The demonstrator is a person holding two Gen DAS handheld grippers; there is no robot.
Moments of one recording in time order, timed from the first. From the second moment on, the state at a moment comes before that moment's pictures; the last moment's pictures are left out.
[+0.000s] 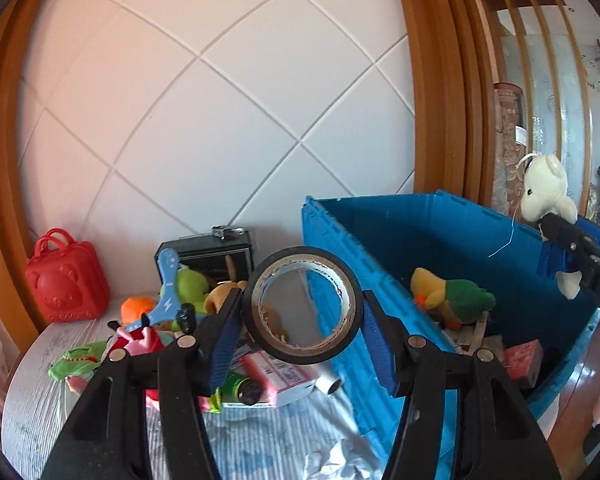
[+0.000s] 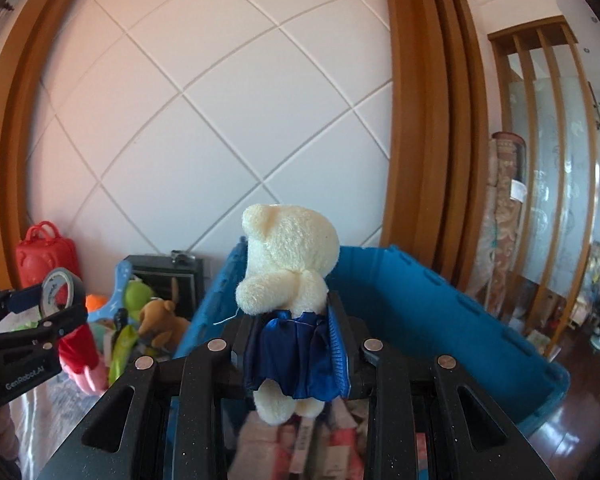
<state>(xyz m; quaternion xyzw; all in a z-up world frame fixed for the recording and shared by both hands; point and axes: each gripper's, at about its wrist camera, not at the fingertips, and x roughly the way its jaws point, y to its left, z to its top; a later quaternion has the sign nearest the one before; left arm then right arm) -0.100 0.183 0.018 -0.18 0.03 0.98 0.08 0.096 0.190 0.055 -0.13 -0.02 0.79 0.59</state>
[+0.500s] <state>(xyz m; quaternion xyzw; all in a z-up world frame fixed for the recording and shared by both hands) -0.105 0.336 0.026 -0.24 0.07 0.96 0.13 0.217 0.241 0.050 -0.14 0.01 0.74 0.65</state>
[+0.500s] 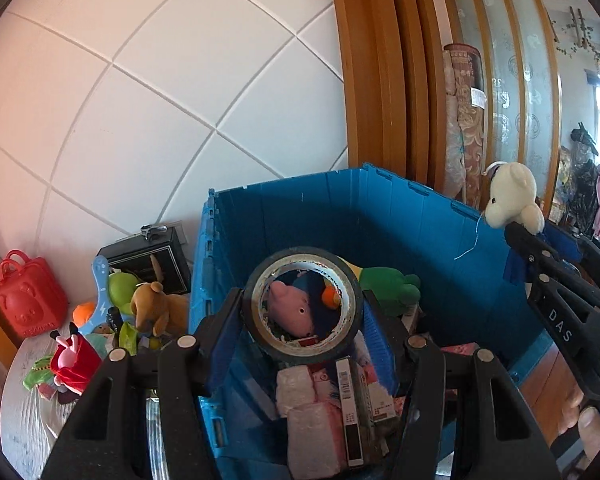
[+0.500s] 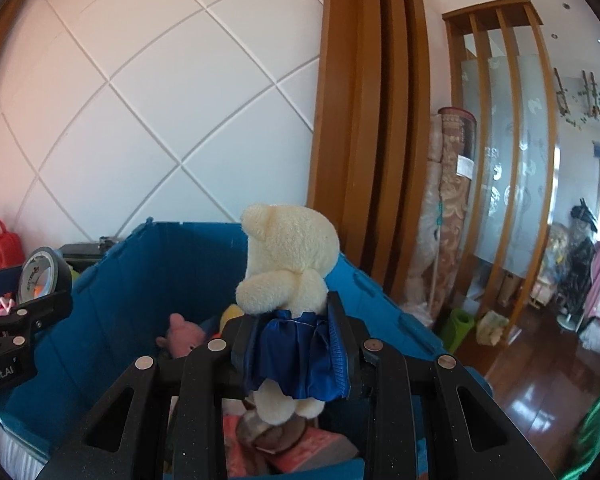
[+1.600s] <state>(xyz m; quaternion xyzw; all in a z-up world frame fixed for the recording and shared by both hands) -0.129 0.360 0.004 -0.29 0.07 0.94 0.15 0.247 0.279 0.031 -0.19 0.05 0.71 0.68</state>
